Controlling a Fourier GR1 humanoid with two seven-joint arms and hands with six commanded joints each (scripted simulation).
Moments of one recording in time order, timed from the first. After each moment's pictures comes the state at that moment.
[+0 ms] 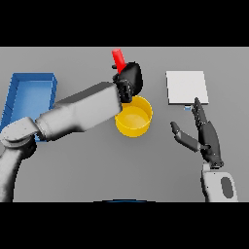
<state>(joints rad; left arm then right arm) -1.35 0.22 -1.28 -0.76 -1.03 -0.47 0.04 0.04 -0.07 0.05 -1.62 0.12 0.00 -0.04</state>
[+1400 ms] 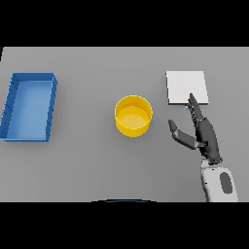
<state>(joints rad) -1.62 0.58 -0.70 -0.22 -0.39 -0.14 0.17 0.00 -0.09 0.07 -1.60 0.13 0.04 -0.10</state>
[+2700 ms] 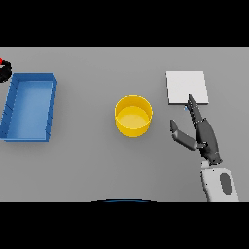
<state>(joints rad) -0.80 0.83 -0.65 -0.88 0.23 0.38 0.61 0.01 -0.11 0.08 -1.59 0.15 0.04 -0.11</state>
